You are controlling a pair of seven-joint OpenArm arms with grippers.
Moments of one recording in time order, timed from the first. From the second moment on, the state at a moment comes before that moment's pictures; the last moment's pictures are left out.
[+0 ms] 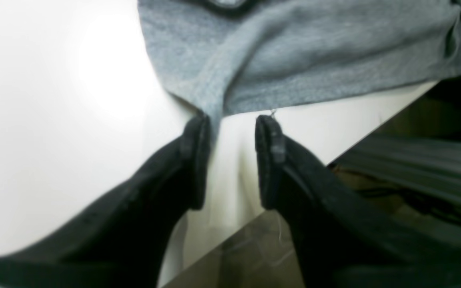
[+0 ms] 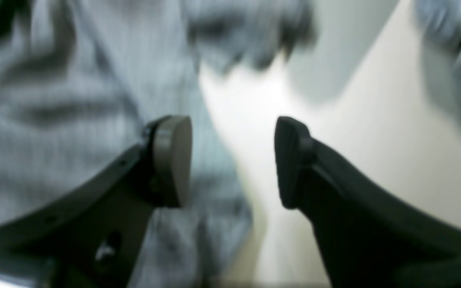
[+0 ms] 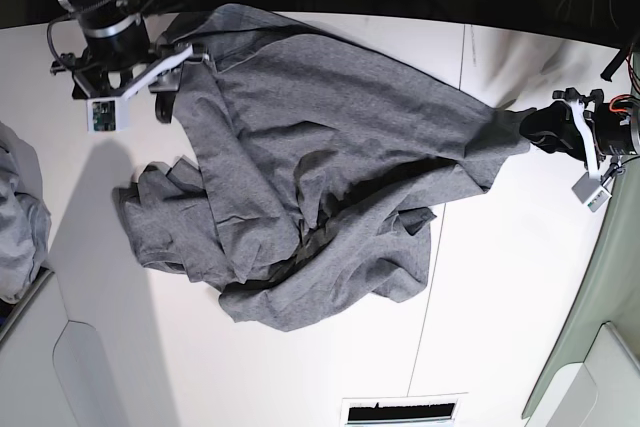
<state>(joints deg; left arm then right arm) 9.2 -43.2 -7.2 84.0 -60.0 -38.0 60.9 -28.3 8.6 -2.1 116.8 2.9 -3.9 -35.8</state>
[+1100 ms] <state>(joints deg) 9.1 -27.3 2.4 77.5 -42.6 -38.0 47.0 13.1 8.6 -1.7 58.2 6.1 7.6 -29.3</state>
